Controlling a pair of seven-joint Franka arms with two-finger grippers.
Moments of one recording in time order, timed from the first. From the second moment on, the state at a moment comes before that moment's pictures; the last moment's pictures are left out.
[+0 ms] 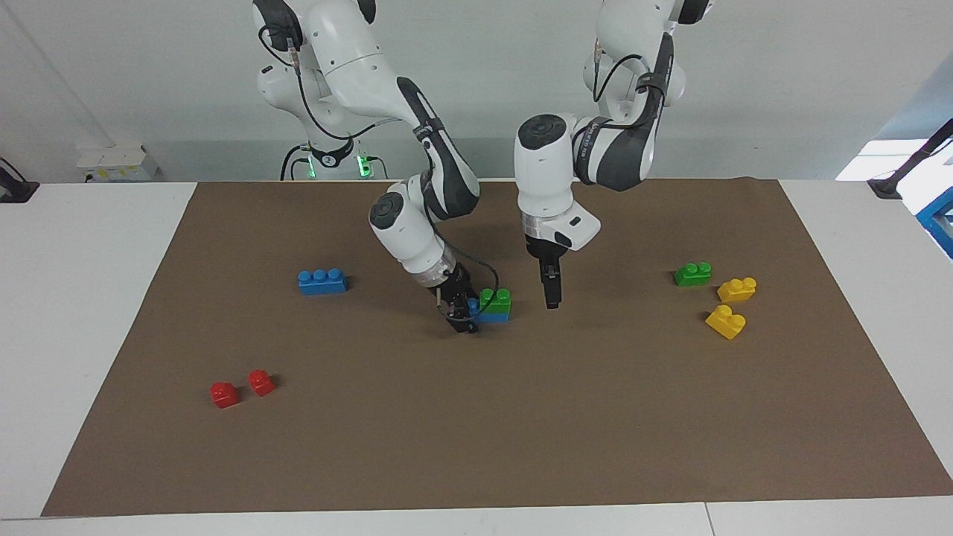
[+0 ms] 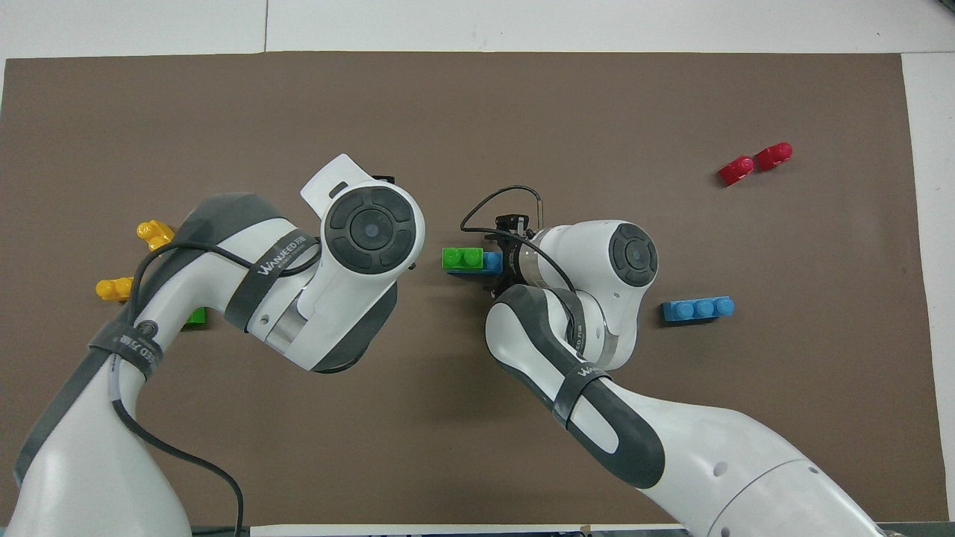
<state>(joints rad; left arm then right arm) -0.47 0.22 -0.11 -1.81 0.29 2.12 -2.17 0.52 0.43 0.02 -1.98 0.71 2.65 1.54</state>
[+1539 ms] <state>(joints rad) 0.02 0.01 -0.10 -1.74 0.04 1.82 -0.44 0.13 0.03 0.00 -1.86 0.21 1.94 0.63</state>
